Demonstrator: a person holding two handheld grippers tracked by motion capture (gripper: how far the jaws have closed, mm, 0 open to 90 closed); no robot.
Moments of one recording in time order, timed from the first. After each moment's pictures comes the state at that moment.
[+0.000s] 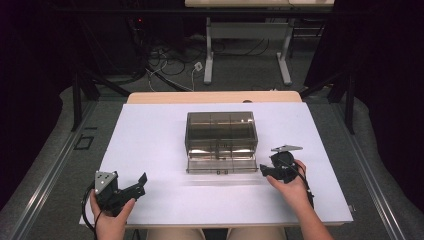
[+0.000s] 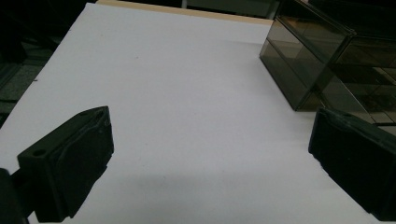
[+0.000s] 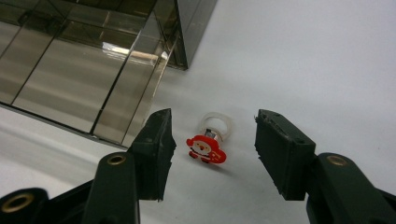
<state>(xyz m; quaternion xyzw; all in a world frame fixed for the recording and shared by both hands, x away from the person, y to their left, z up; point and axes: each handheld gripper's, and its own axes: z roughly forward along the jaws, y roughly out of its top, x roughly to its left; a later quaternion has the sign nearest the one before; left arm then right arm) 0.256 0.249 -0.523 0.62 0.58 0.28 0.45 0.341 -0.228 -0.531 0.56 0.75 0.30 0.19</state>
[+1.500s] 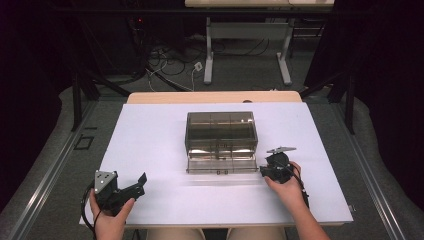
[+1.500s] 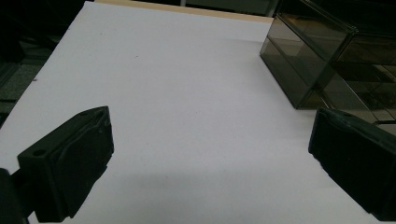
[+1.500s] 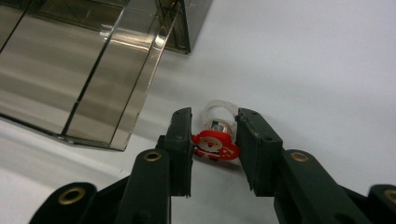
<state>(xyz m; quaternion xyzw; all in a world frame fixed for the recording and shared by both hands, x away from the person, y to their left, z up) 0.258 0.251 -0.524 0.63 0.58 0.27 0.45 0.348 -0.221 -0.546 0.57 0.75 0.28 0.18</state>
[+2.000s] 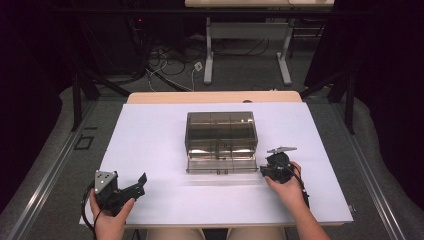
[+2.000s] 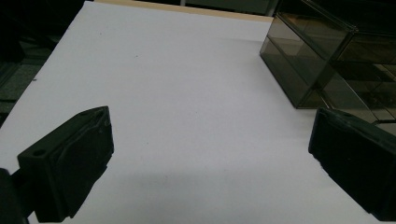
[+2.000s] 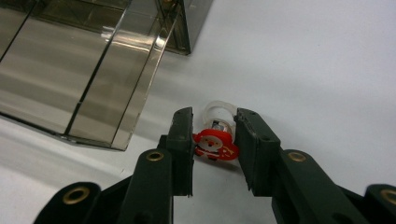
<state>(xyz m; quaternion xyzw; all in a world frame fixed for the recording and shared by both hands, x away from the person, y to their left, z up) 0.258 0.251 -0.524 0.63 0.58 0.27 0.45 0.347 -0.222 -0.545 0.57 0.75 0.28 0.17</state>
